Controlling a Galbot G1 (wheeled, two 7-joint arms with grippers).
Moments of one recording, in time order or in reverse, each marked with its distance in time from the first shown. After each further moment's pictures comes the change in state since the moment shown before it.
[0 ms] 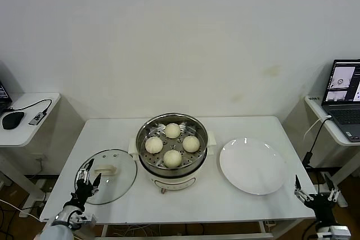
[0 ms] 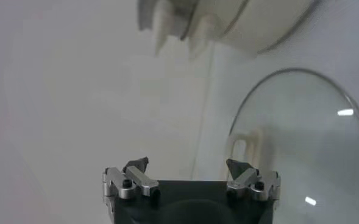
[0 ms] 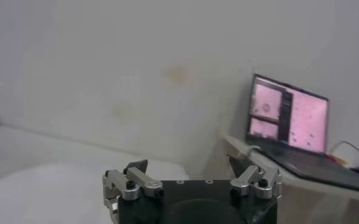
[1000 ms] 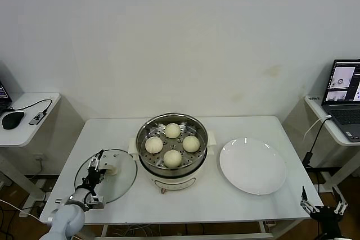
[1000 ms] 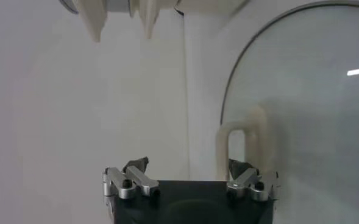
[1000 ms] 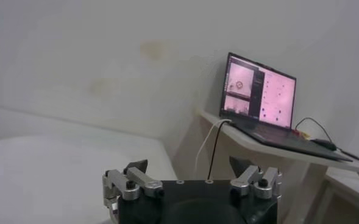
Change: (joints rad) left arm -0.229 -0.003 0.119 0.217 0.102 0.019 0.019; right arm -0.047 0.044 0.038 -0.007 -0.024 0.016 0.010
